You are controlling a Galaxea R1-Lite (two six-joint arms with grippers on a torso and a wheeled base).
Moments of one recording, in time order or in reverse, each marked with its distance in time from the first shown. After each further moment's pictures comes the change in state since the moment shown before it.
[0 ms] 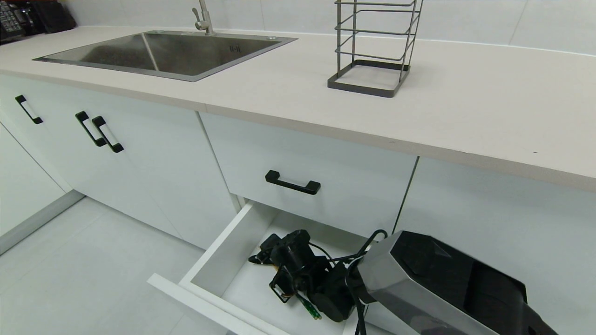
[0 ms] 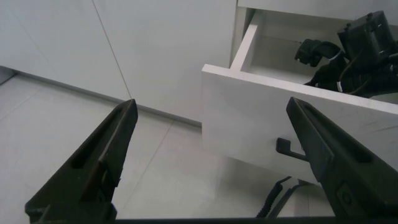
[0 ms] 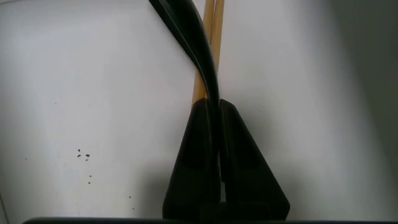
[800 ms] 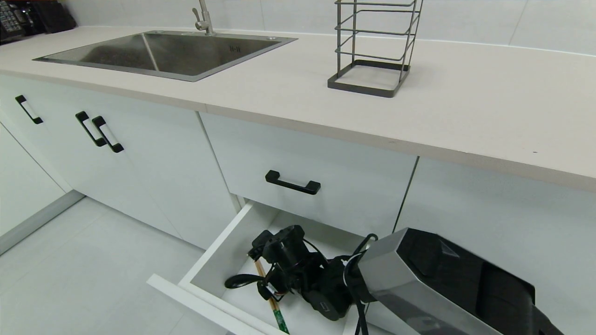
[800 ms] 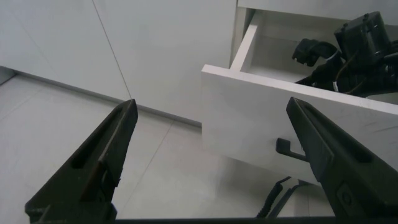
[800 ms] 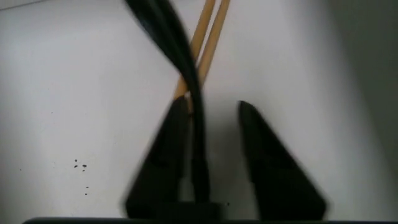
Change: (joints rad) left arm 0.000 0.000 0.000 0.000 0.000 0.000; right arm 0.032 -0.047 -0.025 0.045 -0.003 -0.007
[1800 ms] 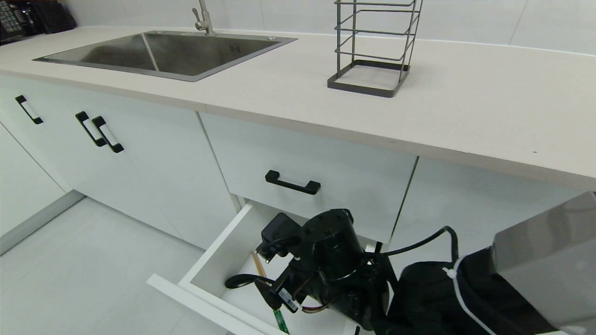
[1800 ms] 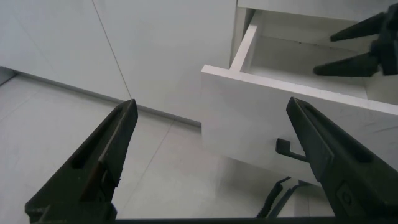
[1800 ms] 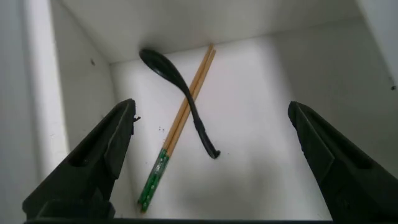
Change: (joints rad) left arm 0.000 0.000 0.000 0.000 0.000 0.001; right arm 0.081 -0.500 0.598 -0.317 0.021 -0.046
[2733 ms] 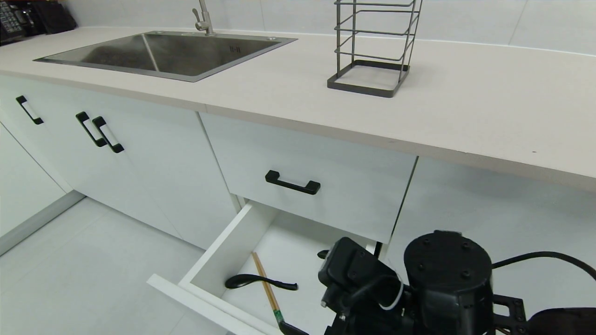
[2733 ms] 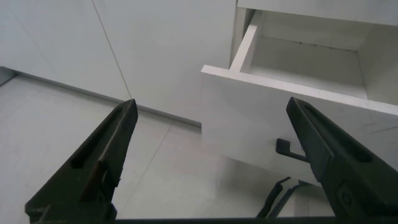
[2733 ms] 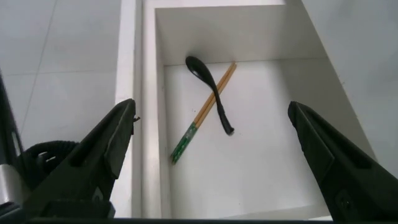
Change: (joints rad) left arm 0.000 0.000 0.000 0.000 0.000 0.000; right arm 0.040 -0.319 0.444 -0.221 0.144 -0.017
